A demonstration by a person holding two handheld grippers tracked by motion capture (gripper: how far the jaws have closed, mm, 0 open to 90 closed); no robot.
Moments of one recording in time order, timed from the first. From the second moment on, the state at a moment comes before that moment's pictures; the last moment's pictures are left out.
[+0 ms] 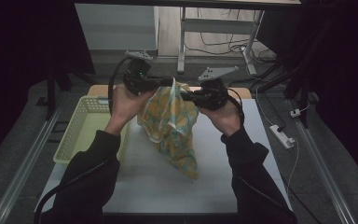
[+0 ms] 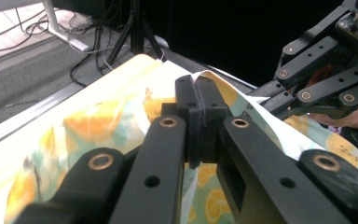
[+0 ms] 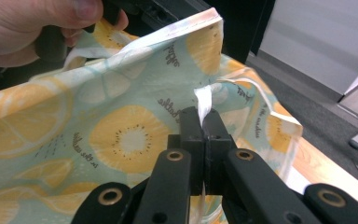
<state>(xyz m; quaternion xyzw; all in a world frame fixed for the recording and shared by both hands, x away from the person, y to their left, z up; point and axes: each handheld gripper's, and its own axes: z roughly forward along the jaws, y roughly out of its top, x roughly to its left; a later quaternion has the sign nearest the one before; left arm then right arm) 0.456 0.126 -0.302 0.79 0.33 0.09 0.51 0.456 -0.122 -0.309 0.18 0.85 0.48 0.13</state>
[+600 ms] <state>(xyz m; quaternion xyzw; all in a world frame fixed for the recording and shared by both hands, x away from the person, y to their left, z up) 0.472 0.126 -0.364 0.81 0.35 0.08 0.46 0.475 -0.120 -0.361 0.21 0.86 0.46 0.10</state>
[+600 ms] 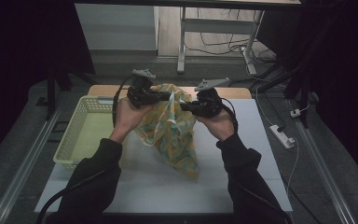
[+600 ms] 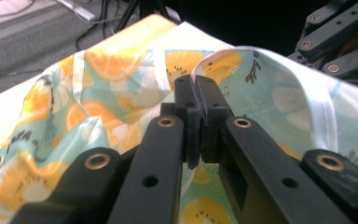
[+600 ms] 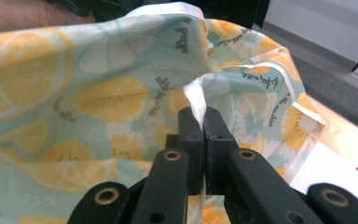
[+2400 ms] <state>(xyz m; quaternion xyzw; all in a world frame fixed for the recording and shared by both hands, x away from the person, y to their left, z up) 0.406 0.193 -0.369 0.79 0.37 0.14 0.47 0.442 -0.151 -0.341 0.22 0.83 0.51 0.10</state>
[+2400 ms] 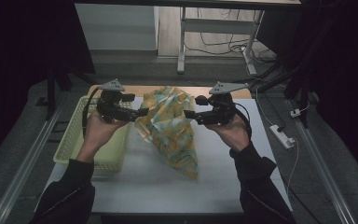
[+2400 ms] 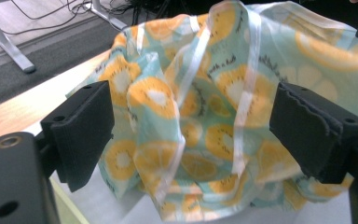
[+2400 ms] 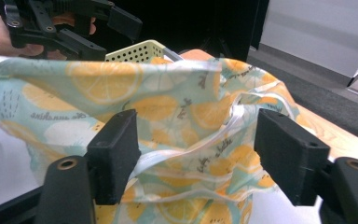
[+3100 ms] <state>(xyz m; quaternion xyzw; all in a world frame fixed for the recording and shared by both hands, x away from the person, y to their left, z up) 0.371 0.211 -0.399 0.79 0.39 0.14 0.45 0.432 -0.171 -0.378 0.25 0.83 0.49 0.09</state>
